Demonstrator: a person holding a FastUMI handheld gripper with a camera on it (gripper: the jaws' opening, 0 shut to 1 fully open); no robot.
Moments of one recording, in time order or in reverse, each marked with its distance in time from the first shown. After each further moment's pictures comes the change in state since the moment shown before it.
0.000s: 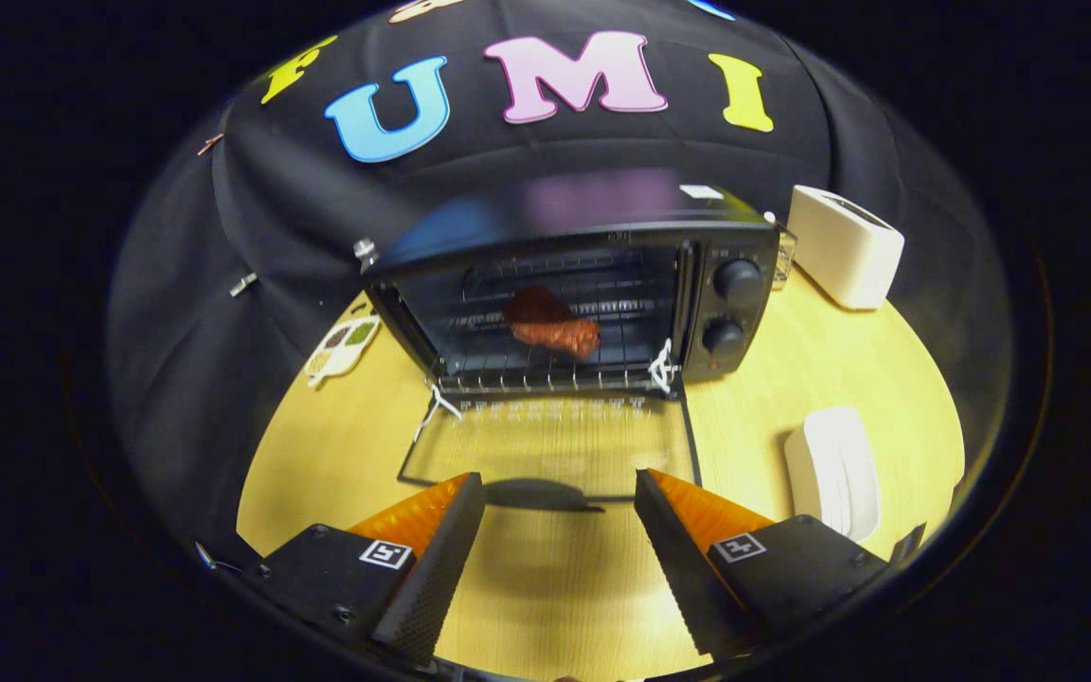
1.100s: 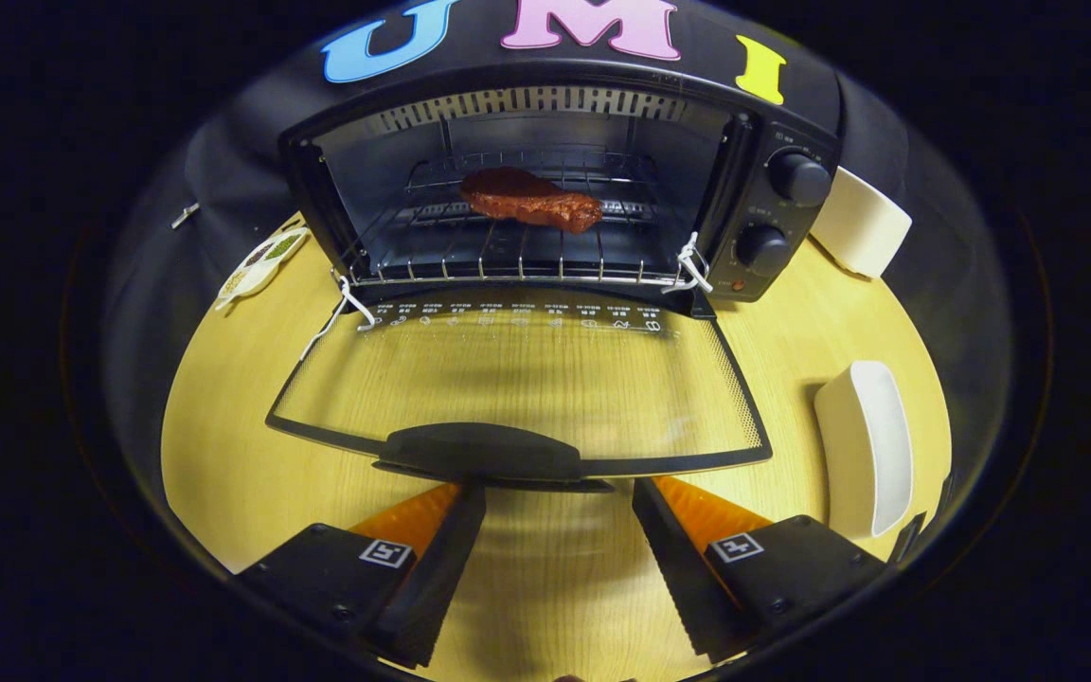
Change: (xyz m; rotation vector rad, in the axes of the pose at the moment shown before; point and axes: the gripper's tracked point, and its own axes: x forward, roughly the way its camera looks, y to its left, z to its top) arm 0.072 -0.013 -0.040 -0.077 0.104 -0.155
